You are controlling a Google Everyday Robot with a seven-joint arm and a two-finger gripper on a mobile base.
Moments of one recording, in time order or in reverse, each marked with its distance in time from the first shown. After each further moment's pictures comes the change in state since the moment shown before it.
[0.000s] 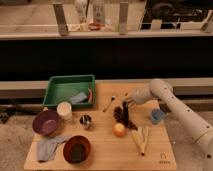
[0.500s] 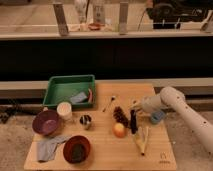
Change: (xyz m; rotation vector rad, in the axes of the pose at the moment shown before) arm 0.005 0.048 -0.040 0.002 0.053 0.096
